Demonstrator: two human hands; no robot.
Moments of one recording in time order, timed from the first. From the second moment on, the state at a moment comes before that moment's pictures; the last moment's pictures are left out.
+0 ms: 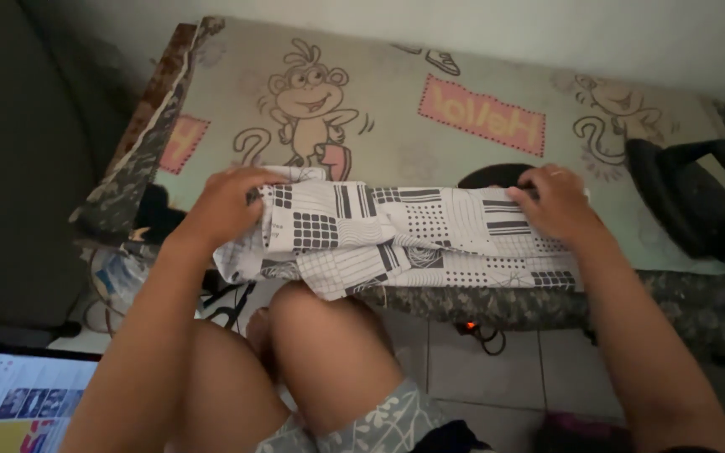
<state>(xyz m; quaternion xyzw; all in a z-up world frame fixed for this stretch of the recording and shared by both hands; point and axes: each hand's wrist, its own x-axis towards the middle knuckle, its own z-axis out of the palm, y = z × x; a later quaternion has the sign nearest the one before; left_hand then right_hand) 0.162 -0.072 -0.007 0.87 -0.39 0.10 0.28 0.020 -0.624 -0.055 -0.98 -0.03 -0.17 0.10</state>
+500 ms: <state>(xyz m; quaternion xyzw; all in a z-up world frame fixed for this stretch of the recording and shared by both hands) 0.181 -0.078 0.006 0.88 -0.30 0.05 0.37 0.016 -0.644 -0.056 -0.98 0.11 -0.09 0.12</state>
